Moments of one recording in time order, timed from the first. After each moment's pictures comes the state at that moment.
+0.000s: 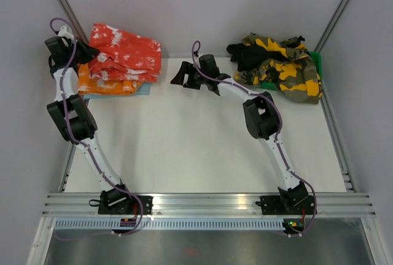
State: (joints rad) left arm 0.44 2.26 2.03 -0.13 0.61 -0.31; right arm 0.53 2.53 2.09 -0.04 -0.42 0.71
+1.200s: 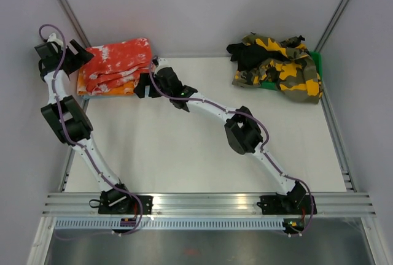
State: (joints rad) left arm 0.53 2.27 2.06 -0.26 0.51 -0.26; right arm 0.85 2.57 2.30 -0.01 -0.04 0.59
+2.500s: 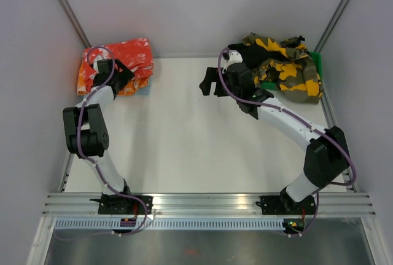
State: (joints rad) left arm 0.13 1.87 1.31 -0.04 -0.05 -0.66; right arm 0.59 1.57 1.26 -0.08 0.06 0.44
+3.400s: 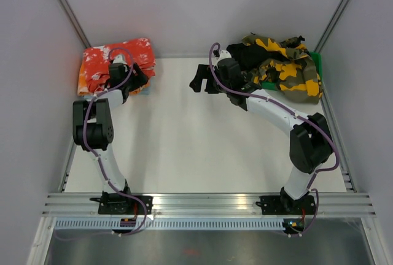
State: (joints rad) left arm 0.07 1.99 1.26 0.22 0.16 -0.43; right arm 0.58 1.77 1.41 -0.09 -0.06 0.53
